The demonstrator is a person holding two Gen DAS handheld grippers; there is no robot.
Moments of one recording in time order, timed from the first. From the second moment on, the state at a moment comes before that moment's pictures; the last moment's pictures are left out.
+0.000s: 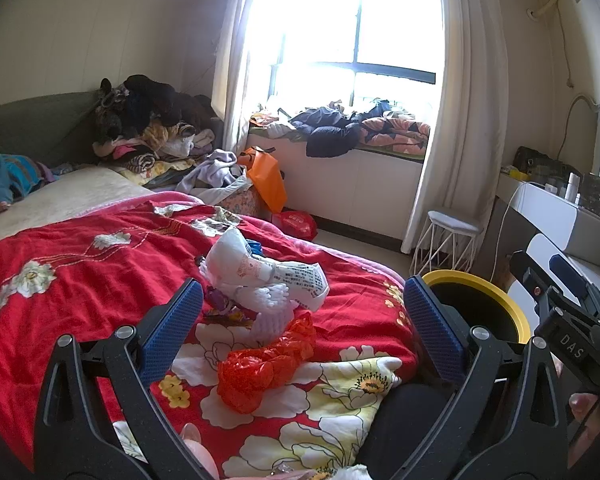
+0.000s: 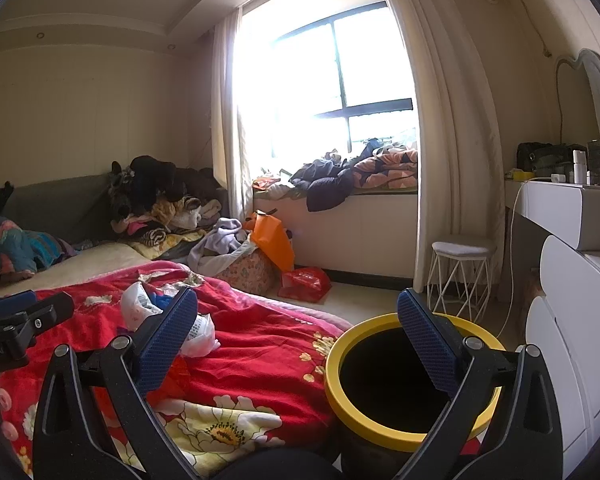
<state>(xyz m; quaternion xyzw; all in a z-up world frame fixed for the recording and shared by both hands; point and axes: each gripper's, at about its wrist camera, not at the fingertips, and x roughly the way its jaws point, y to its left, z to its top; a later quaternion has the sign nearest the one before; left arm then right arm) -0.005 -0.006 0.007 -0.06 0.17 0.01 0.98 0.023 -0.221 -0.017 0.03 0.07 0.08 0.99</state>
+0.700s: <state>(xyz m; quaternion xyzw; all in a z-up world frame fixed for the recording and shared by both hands) 0.002 0.001 0.001 -0.06 0.17 0.01 0.98 0.043 -0.204 -0.026 0.03 0.09 0.13 0.99</state>
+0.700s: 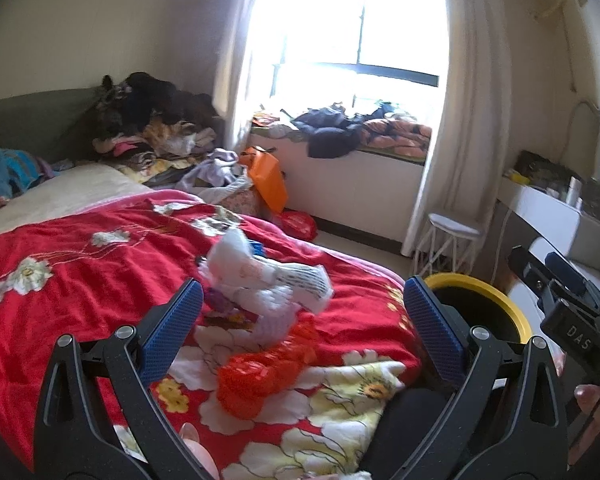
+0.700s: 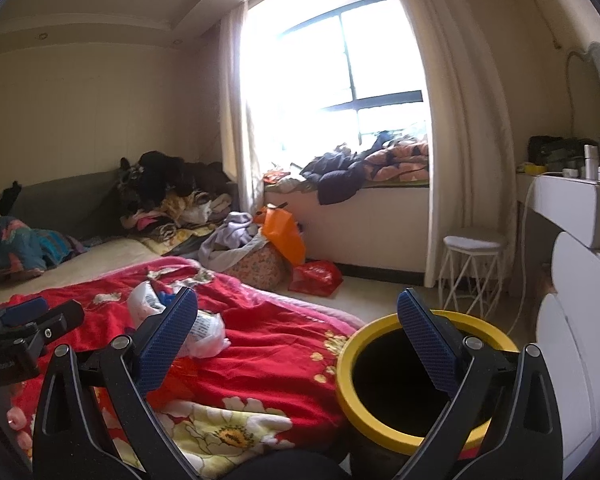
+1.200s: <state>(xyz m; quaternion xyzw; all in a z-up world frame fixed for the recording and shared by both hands) 0.004 0.080 -0.001 -0.12 0.17 0.11 0.97 0.096 -0.125 -0.010 0.02 0.16 0.23 0.96</state>
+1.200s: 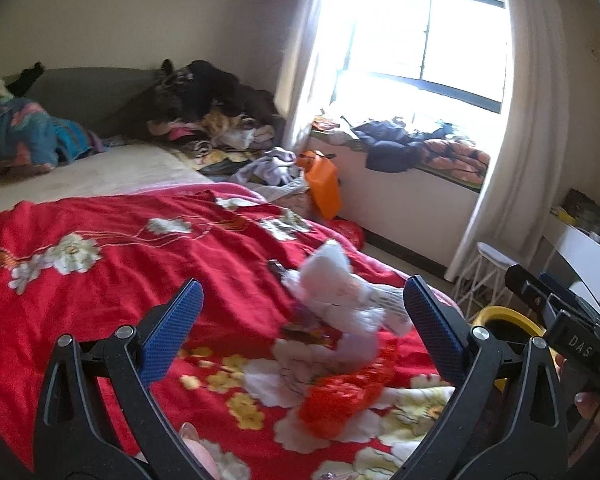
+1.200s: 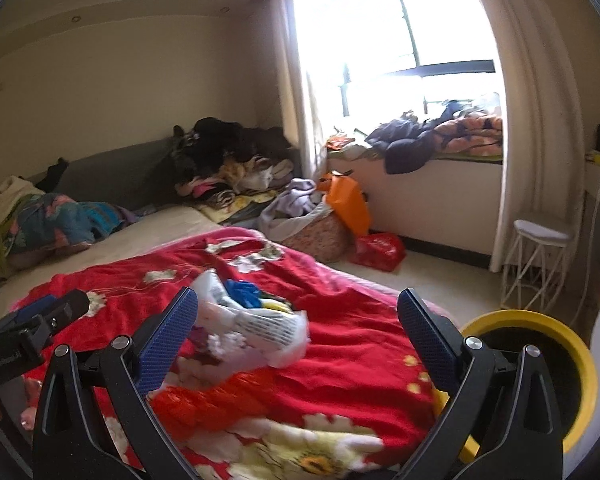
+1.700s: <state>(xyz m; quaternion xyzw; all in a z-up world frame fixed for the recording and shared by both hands) 0.021 0.115 -0.049 -0.13 0.24 0.05 0.96 0.182 -0.089 -0.041 0.03 0.28 0.24 0.93</state>
